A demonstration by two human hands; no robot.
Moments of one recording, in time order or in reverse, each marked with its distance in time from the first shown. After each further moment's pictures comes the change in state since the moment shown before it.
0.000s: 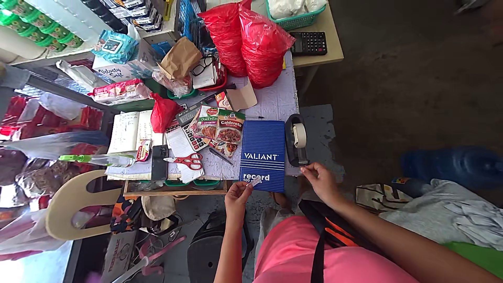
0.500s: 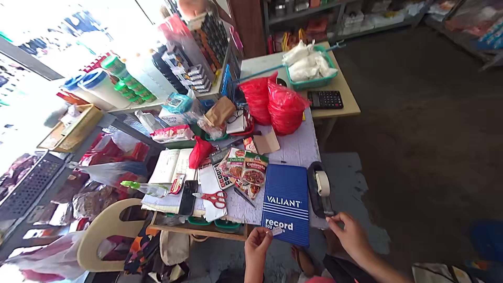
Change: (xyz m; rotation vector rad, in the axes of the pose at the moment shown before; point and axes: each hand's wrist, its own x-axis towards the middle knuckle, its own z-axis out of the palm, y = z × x) left_hand -0.004 0.005 -0.008 0.007 -0.003 0.075; right_hand 0.003 -0.018 -0.004 -0.111 0.020 -0.013
